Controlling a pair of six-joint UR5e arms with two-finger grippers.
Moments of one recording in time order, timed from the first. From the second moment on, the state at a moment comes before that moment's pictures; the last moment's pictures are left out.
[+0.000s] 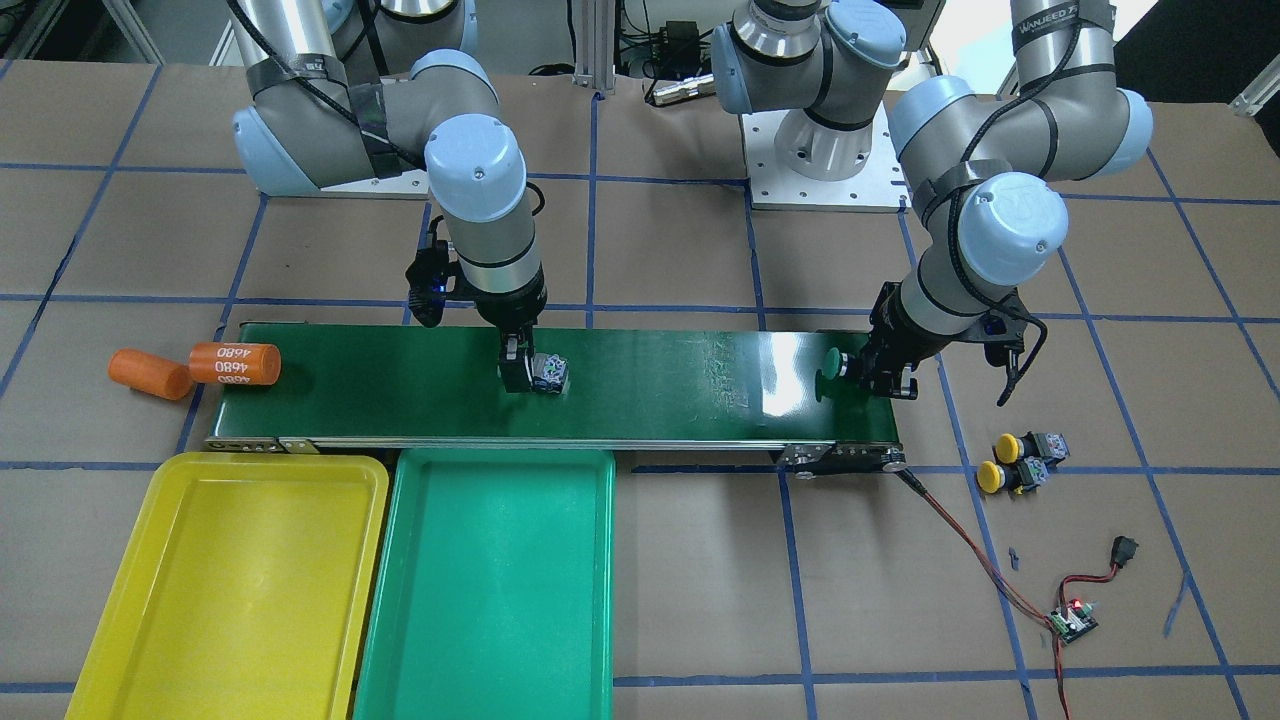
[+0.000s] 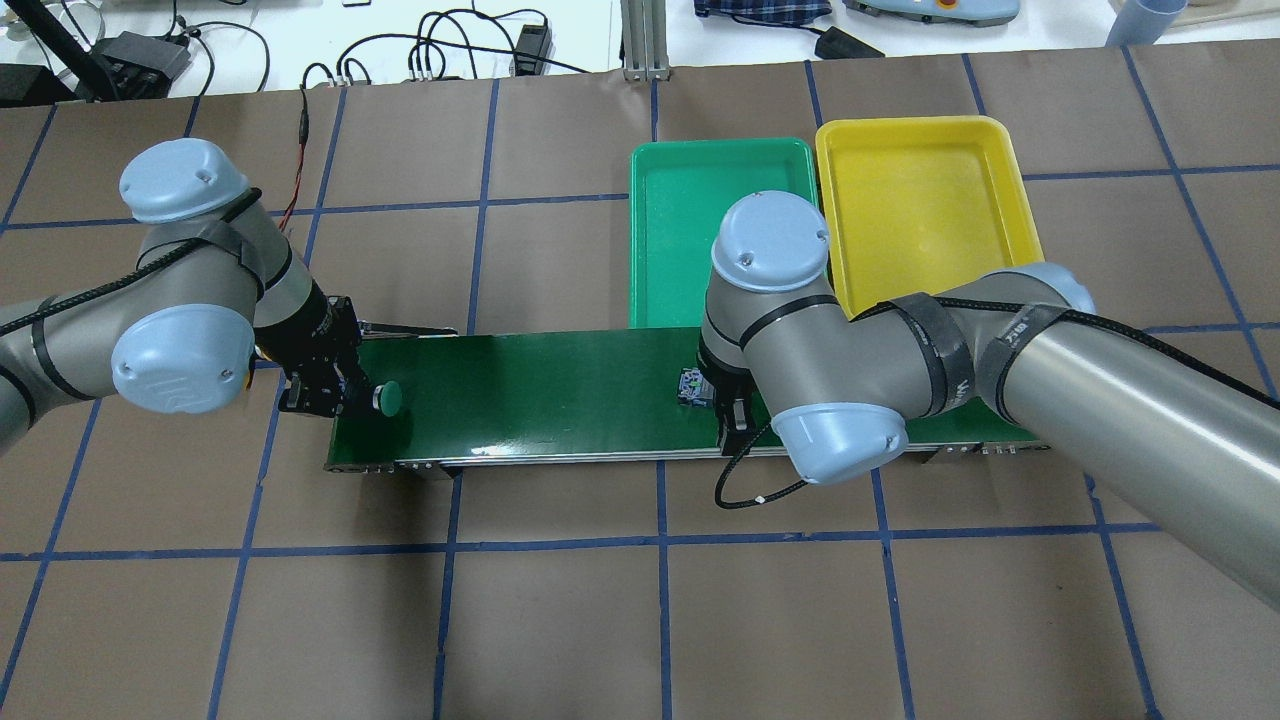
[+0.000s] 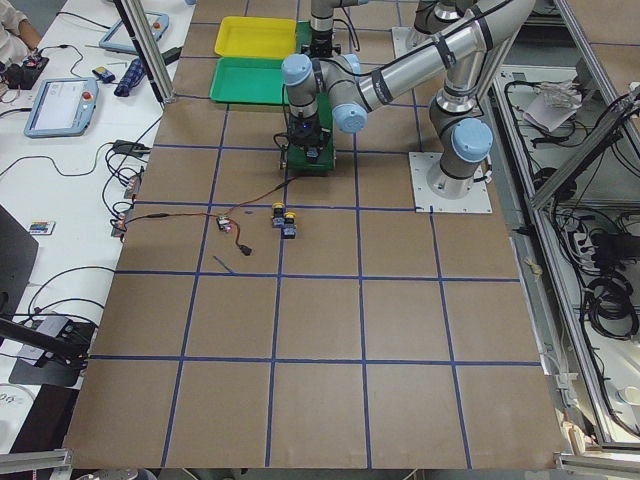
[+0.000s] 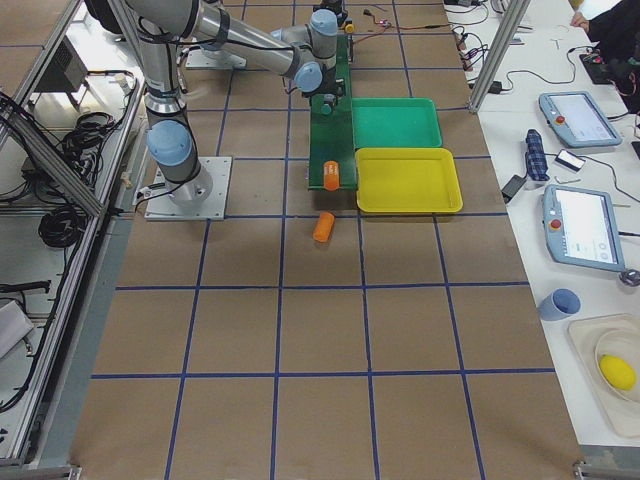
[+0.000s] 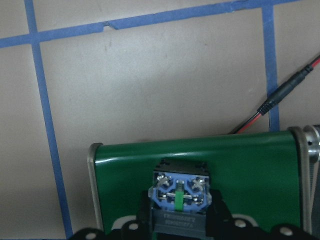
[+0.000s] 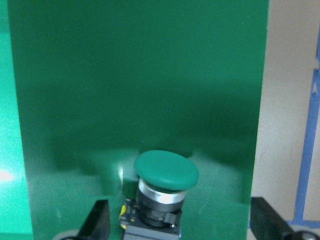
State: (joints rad) left arm -1.39 -1.71 -2.01 -1.13 1.61 -1.29; right arm 1.89 -1.35 1.99 -2.24 -1.52 1.87
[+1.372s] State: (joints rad) left arm -1.39 -1.69 -2.01 -1.11 1.60 -1.32; right arm 1.75 -1.30 1.77 -2.23 -1.52 1.58
